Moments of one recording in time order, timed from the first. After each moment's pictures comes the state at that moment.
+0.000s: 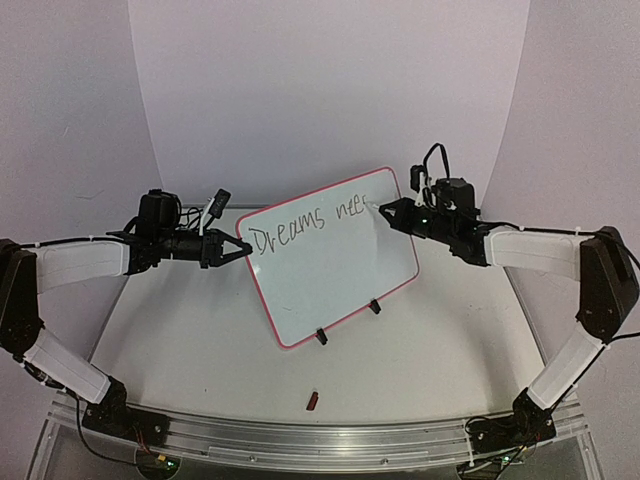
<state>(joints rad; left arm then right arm) -0.37 1.42 0.86 0.10 0.89 -0.12 0.49 1.64 1.10 0.27 -0.17 0.54</state>
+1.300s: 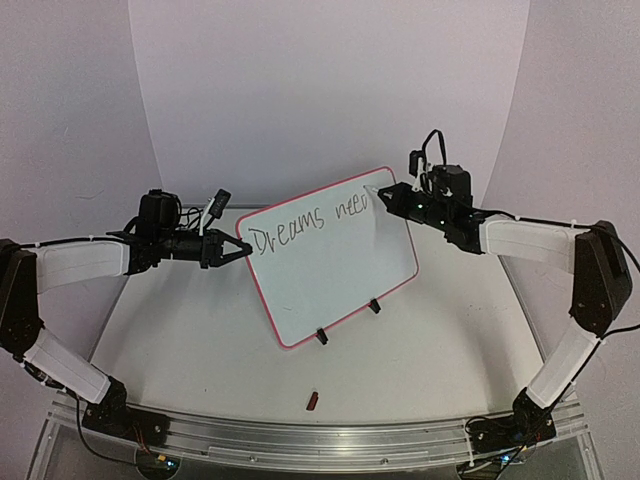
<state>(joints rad) -0.37 1.42 0.86 0.10 0.89 -0.12 0.49 1.69 1.21 0.26 -0.12 0.52</state>
